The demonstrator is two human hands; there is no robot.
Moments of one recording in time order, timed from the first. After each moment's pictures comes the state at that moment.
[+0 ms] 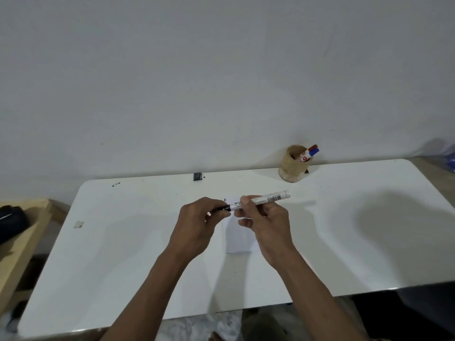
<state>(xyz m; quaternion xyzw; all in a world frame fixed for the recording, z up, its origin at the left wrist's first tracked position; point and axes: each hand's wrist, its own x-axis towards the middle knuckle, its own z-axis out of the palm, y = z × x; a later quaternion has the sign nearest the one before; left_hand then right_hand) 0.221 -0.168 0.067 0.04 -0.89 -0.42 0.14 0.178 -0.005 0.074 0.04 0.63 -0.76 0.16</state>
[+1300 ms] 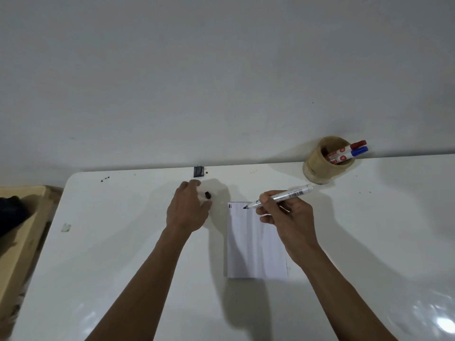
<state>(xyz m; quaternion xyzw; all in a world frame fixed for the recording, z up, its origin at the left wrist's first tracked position) 0.108 -0.217 -0.022 0.30 -0.91 -0.28 -0.07 0.067 0.009 0.002 0.07 0.66 -0.72 0.19</state>
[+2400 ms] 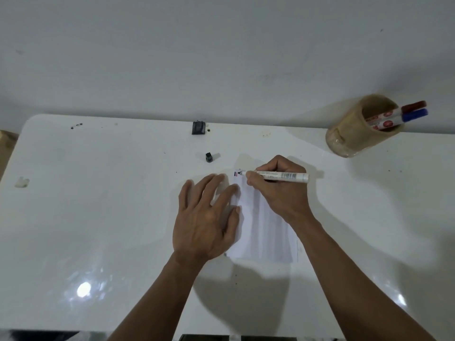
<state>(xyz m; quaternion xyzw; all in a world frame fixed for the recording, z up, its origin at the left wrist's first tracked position) 0.181 -0.160 -0.084 0.10 -0.98 -0.14 0.06 0.051 -0.022 -0.073 -0.06 0.79 -0.60 0.15</state>
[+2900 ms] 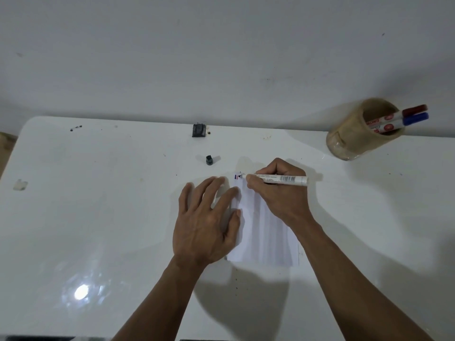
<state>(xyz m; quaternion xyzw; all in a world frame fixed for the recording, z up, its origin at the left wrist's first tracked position) 0.180 -0.161 -0.086 0.11 -0.98 -0.14 0.06 0.049 -0.022 -0.076 -0.08 0.81 -0.56 0.14</state>
